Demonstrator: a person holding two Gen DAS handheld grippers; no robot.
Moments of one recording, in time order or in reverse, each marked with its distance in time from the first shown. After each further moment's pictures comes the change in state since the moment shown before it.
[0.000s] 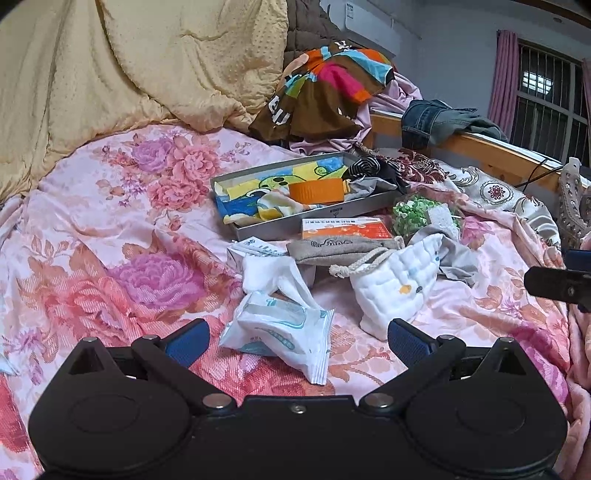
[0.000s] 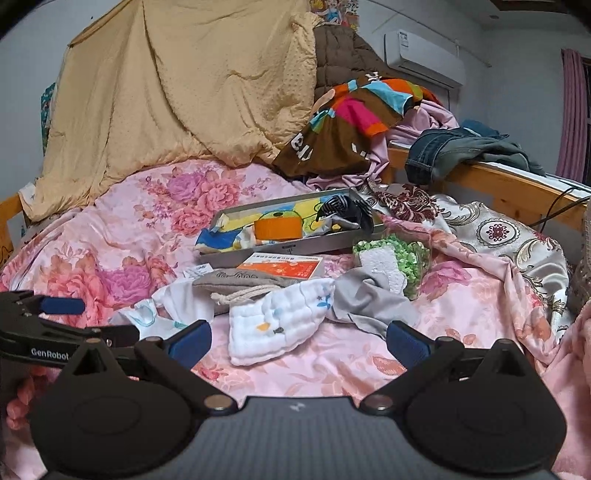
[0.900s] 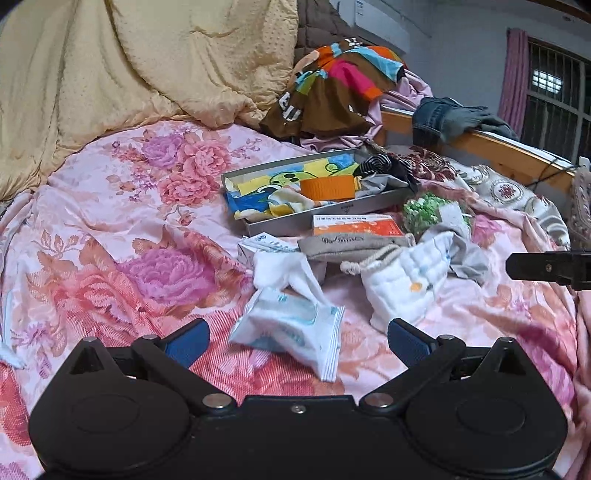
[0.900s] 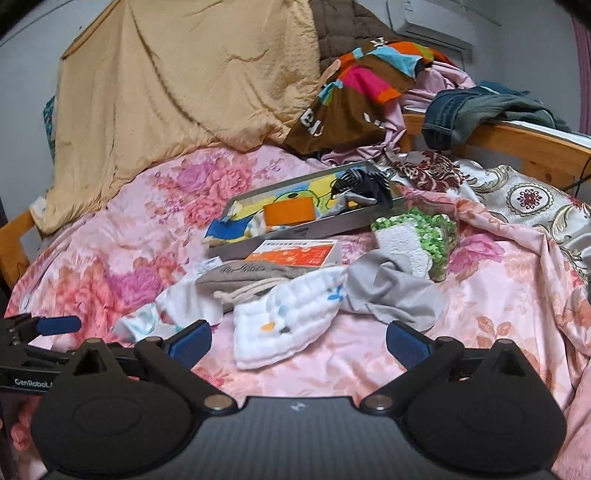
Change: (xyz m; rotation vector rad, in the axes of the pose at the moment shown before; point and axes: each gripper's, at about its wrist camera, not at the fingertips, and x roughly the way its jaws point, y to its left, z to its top) left arm 0.000 0.003 -0.004 -0.008 0.013 0.029; right arm 0.035 -0.022 0.009 0.084 0.067 0.113
